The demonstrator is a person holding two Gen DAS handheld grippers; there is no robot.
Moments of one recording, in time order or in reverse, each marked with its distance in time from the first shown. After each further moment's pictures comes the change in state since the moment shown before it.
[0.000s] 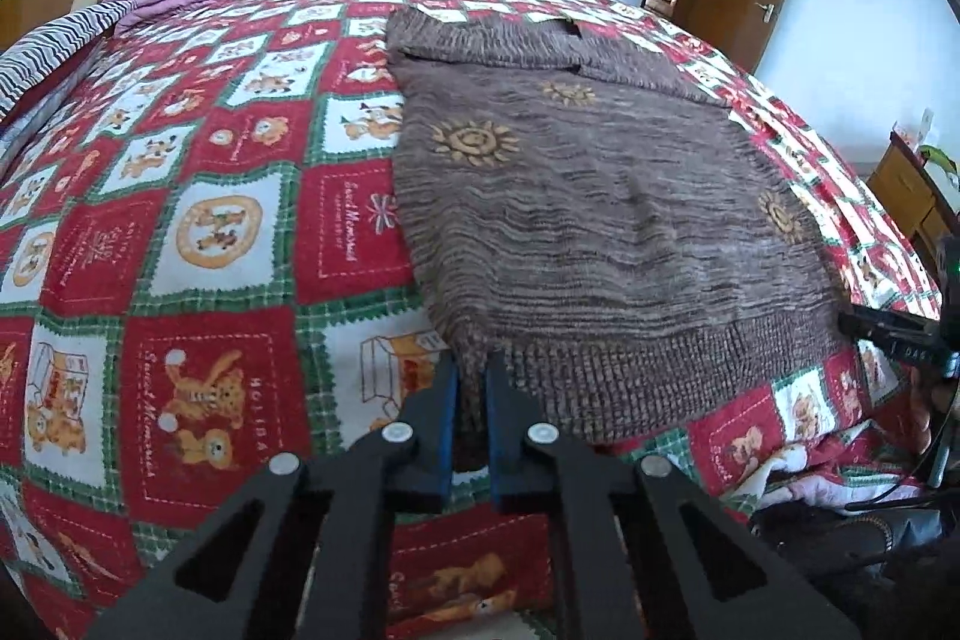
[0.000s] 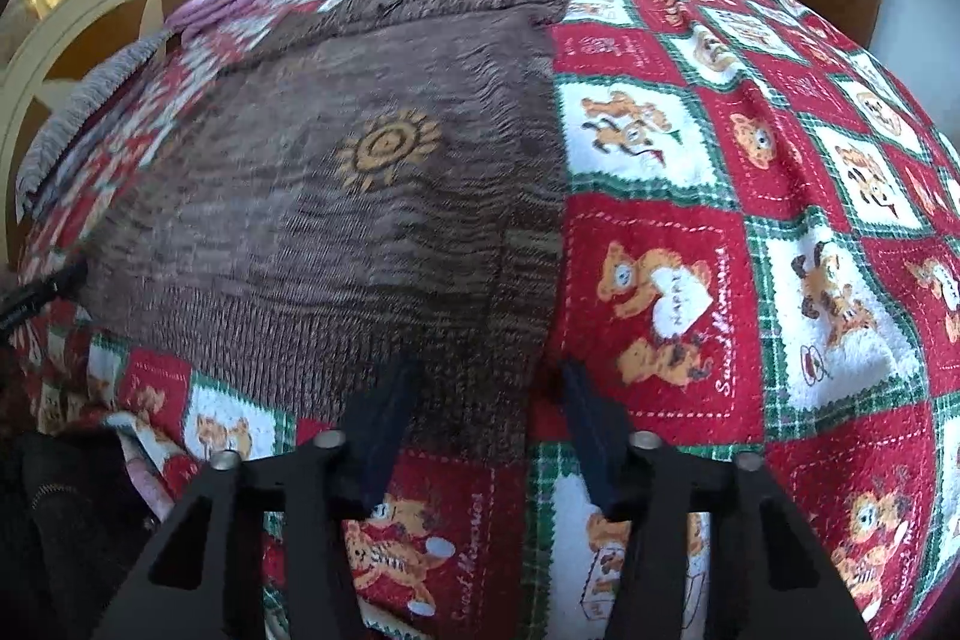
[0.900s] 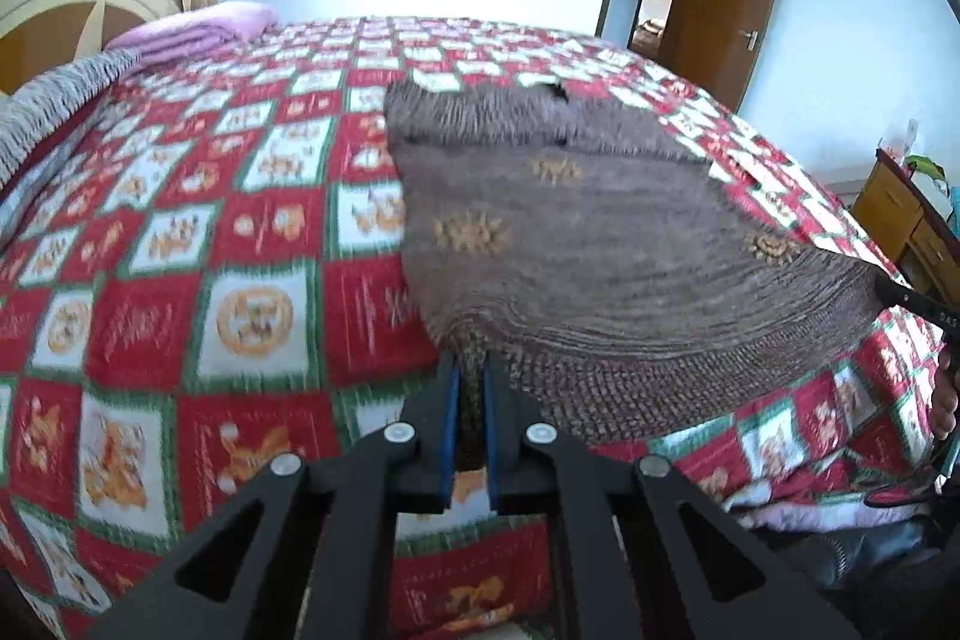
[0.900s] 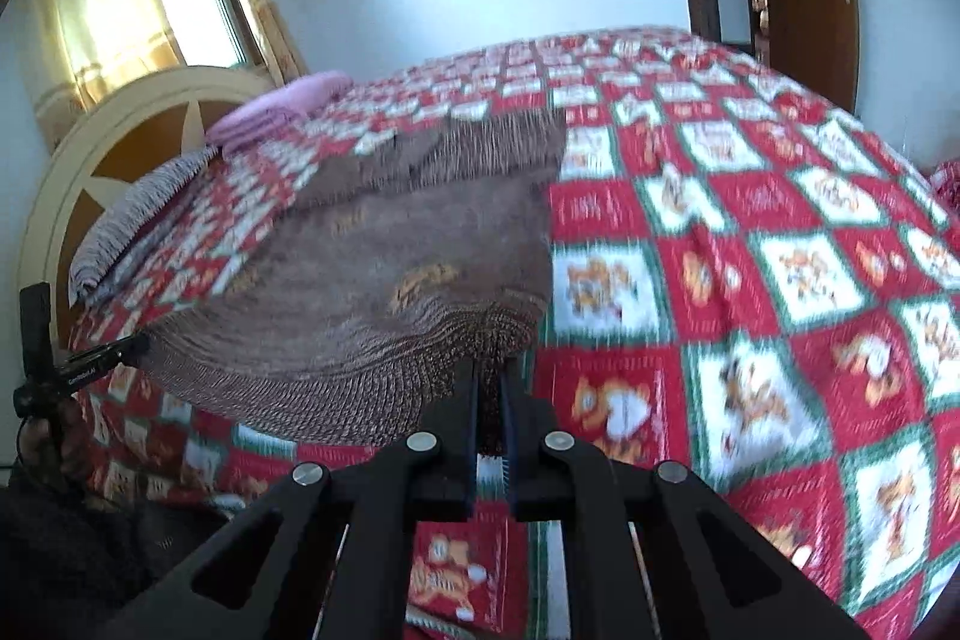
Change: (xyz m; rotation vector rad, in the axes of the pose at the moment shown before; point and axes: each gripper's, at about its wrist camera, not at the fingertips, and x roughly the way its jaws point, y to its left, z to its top) left arm -0.038 0.001 0.035 0.031 -0.119 -0.008; right arm -0.097 -0.019 0.032 0.079 -0.313 0.088
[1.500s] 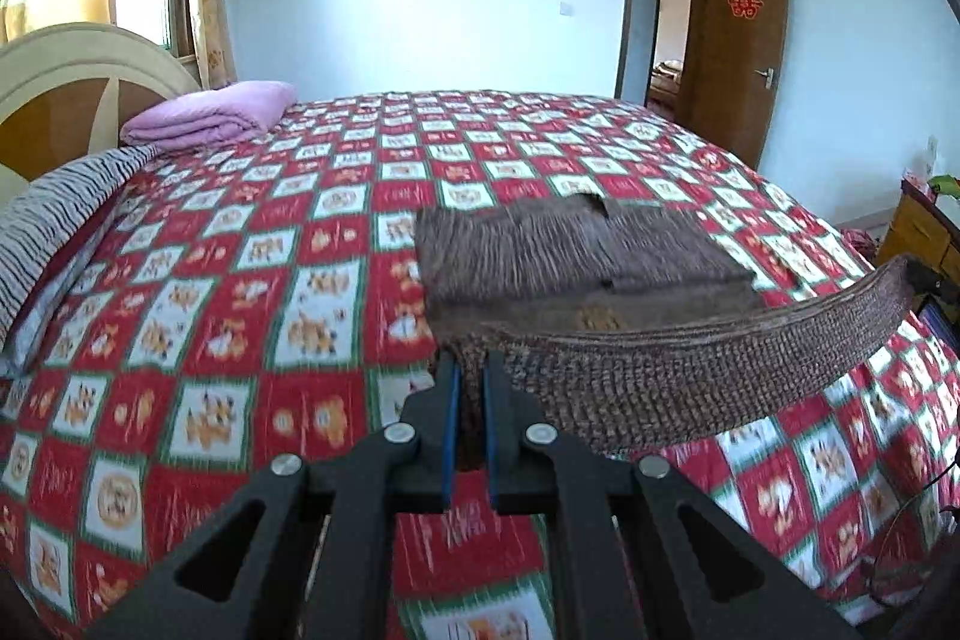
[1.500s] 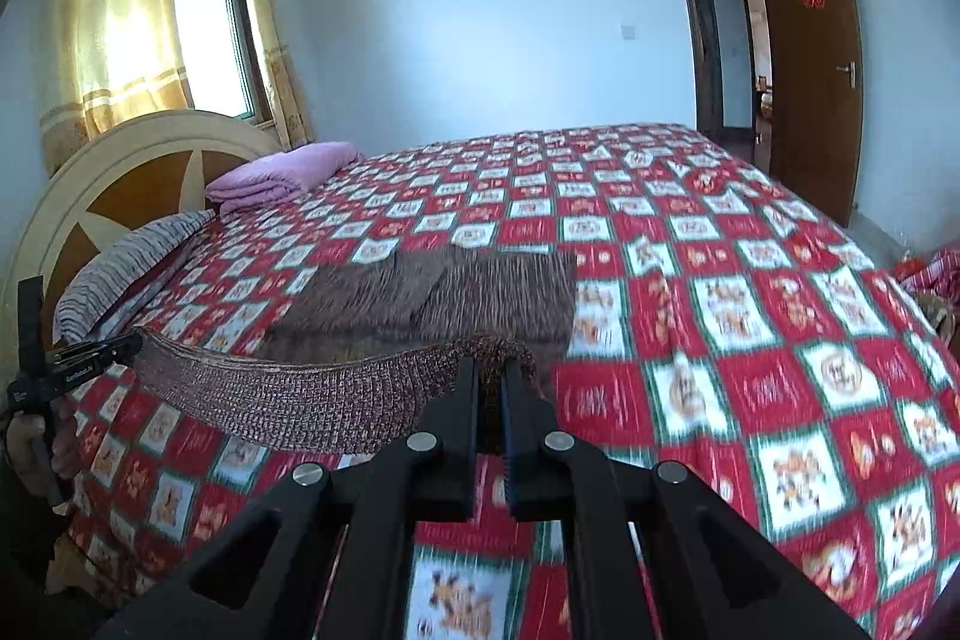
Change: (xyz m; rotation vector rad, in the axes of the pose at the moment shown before) left arm 0.014 0.008 0.104 0.034 -0.149 0.085; right arm 0.021 0.016 0.111 -0.081 -0.158 -0.028
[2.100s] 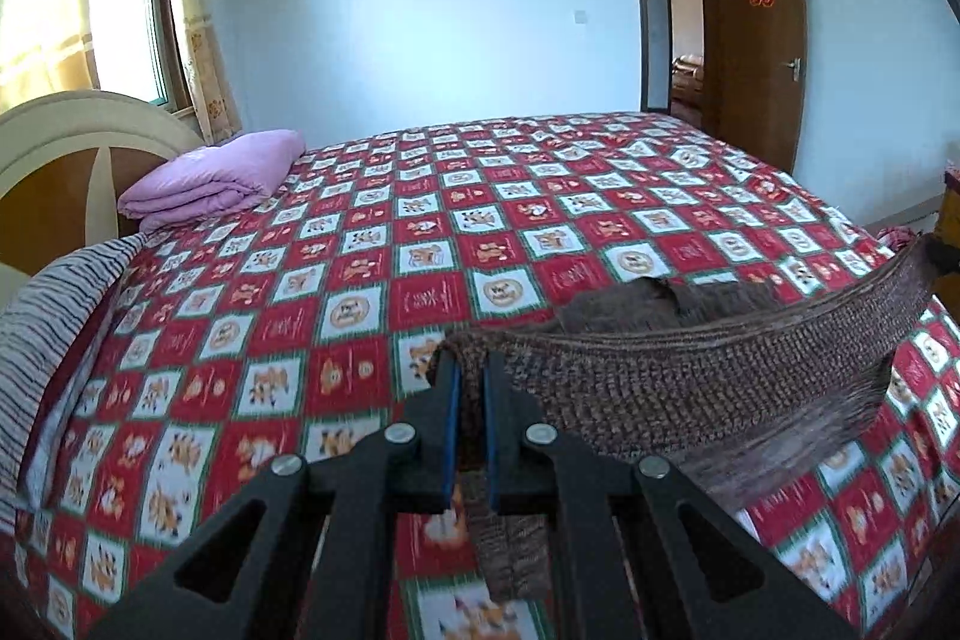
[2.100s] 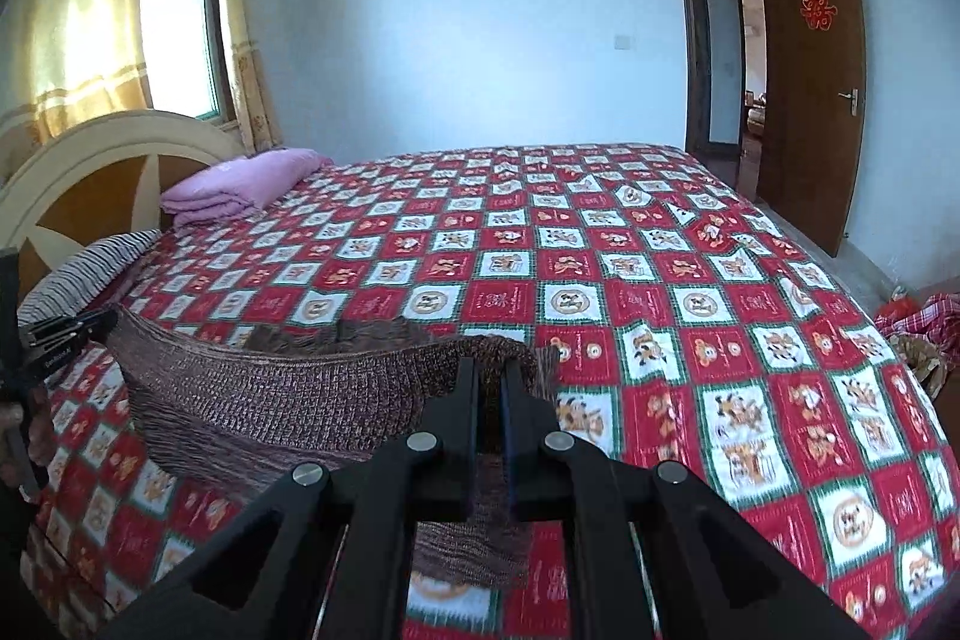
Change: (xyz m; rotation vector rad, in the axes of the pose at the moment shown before) left arm 0.097 0.000 0.110 0.086 -0.032 0.102; right arm 0.126 -0.017 0.101 -0.034 0.029 -0.081
